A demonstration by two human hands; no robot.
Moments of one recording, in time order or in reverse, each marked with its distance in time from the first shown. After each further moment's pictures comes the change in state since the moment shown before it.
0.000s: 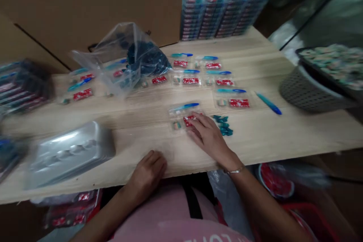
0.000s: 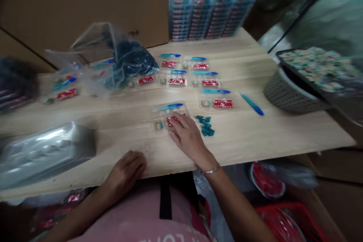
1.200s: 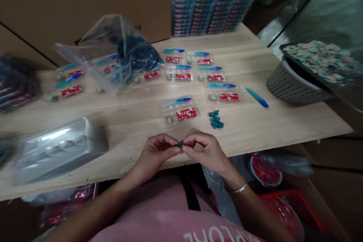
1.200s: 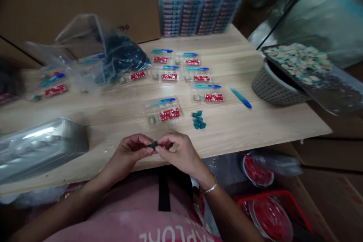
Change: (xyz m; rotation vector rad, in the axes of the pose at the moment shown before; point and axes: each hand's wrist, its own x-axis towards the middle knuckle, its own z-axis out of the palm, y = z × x) left_hand 0.059 0.038 -0.001 -1.386 0.080 -0.576; right_hand -0.026 -0.052 -0.030 0.802 -0.043 0.246
